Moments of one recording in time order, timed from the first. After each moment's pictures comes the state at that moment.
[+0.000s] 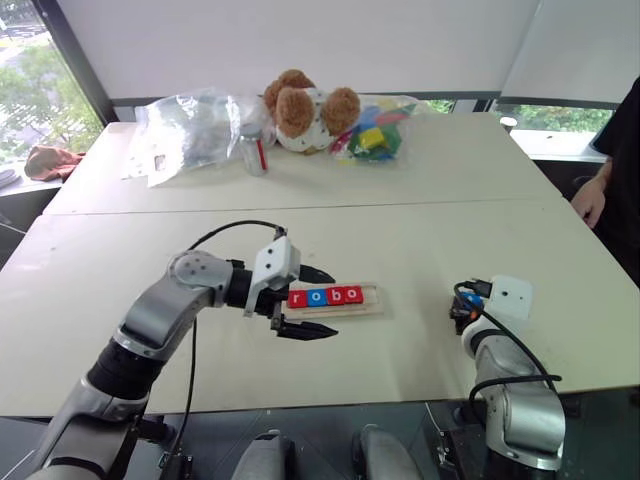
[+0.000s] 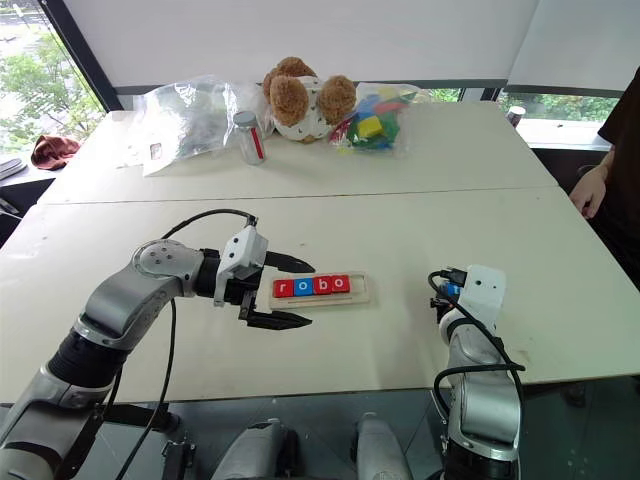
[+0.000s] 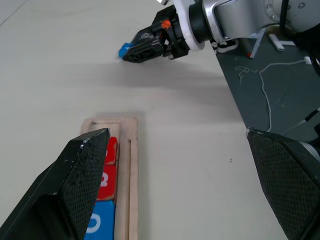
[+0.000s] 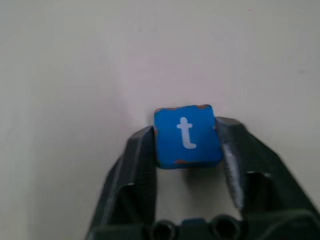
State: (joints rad) left arm -0.52 0.61 -0.26 -0.22 -0.42 0.49 -1.19; right arm -0.05 -0.03 -0.24 -0.56 -0.11 0.98 0.03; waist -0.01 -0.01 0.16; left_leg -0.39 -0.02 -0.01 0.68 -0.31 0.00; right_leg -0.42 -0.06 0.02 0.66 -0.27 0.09
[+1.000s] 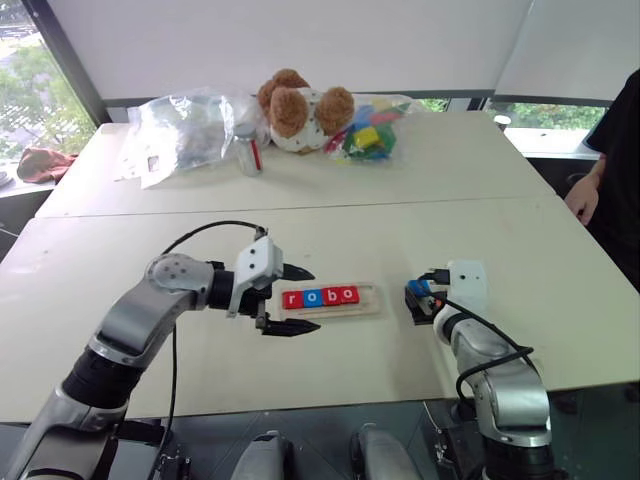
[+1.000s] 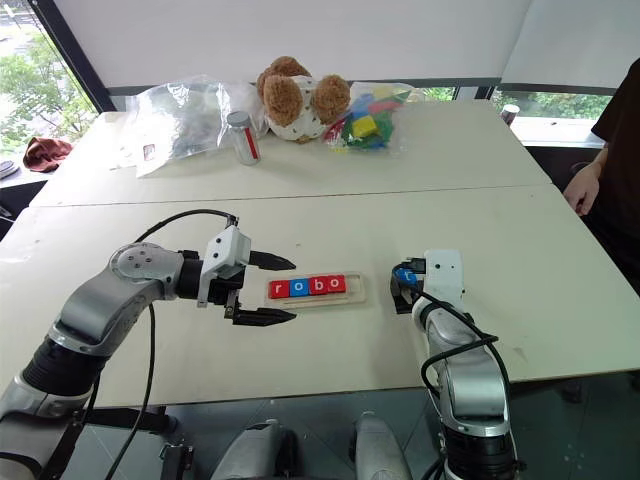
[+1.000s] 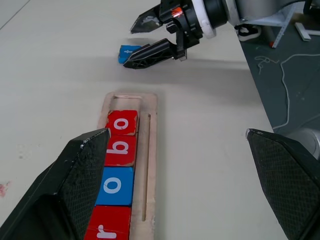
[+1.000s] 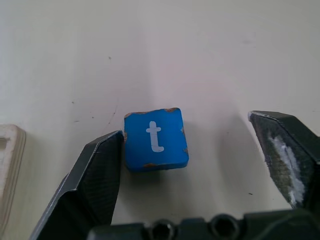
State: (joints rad) left arm -0.47 0.70 -0.21 -0.24 -0.42 0.50 -1.16; right arm -0.12 -0.19 -0.06 -0.52 -0.01 0.99 0.15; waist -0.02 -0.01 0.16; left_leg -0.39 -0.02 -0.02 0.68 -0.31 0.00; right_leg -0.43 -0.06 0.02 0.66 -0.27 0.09
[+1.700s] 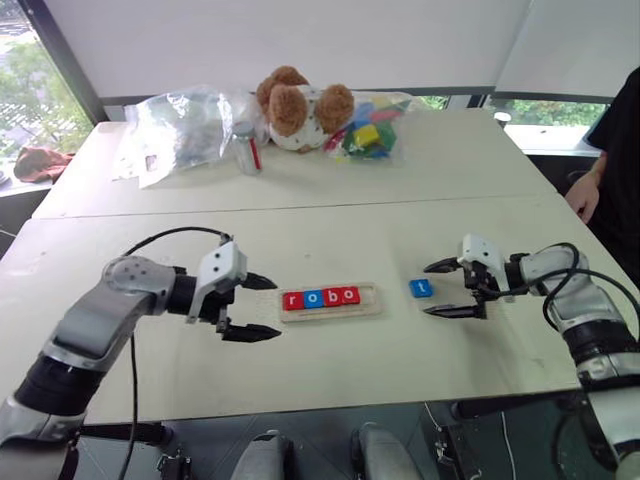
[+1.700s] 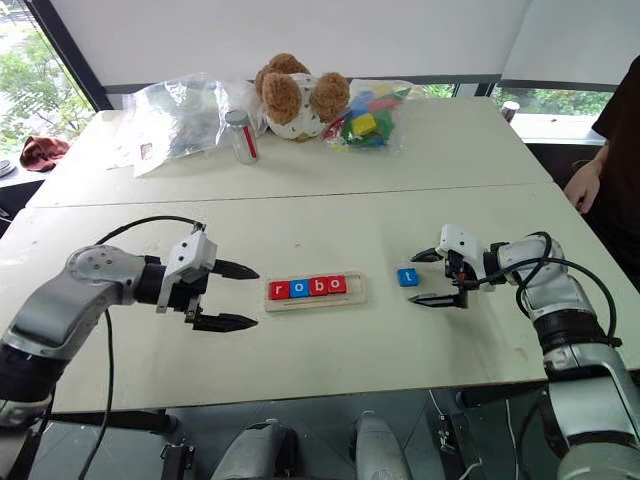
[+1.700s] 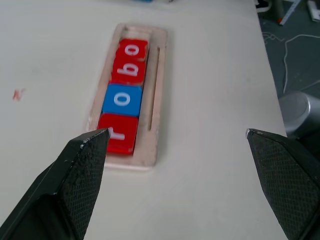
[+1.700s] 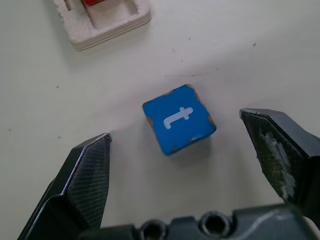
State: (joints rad) left arm -0.36 0.86 -0.12 -0.25 -0.43 0.55 -1.23; right arm -0.69 -0.76 0.15 0.77 0.06 -0.21 1.42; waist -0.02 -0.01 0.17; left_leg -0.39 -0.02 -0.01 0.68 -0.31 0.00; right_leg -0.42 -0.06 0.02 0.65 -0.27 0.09
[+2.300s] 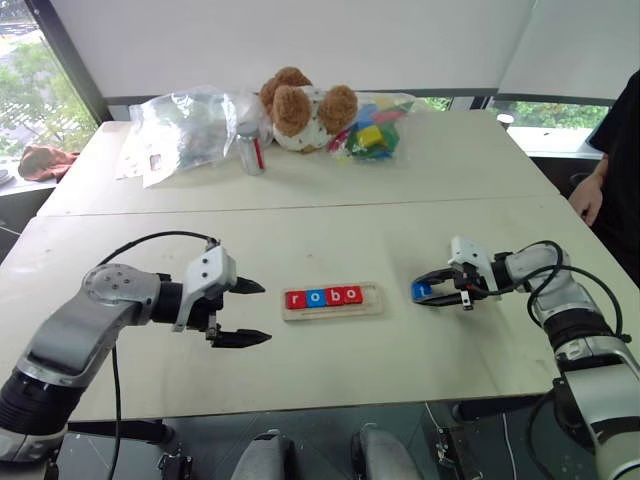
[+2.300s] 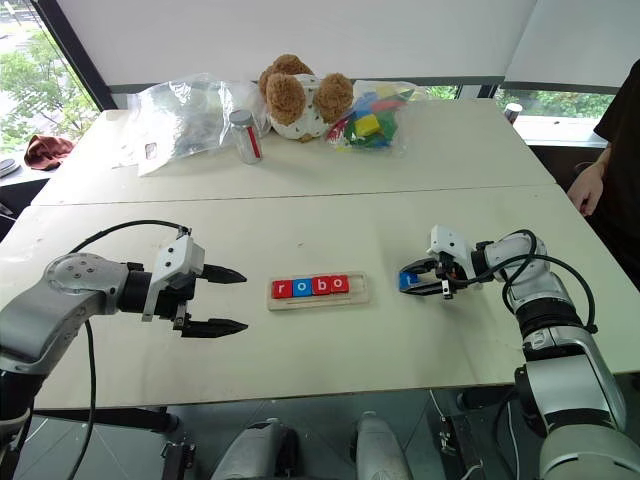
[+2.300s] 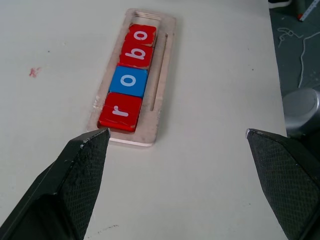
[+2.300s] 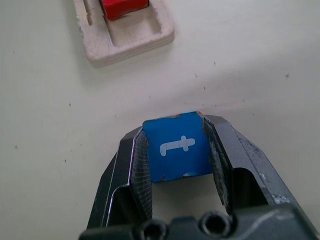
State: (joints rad) left arm -0.33 0.89 -0.06 -0.31 -0.45 0.60 -1.20; right arm -0.72 -0.70 0.15 0.79 0.06 -0.23 1.48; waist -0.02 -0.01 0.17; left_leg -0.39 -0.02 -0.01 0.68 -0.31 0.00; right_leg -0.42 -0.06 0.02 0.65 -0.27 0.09
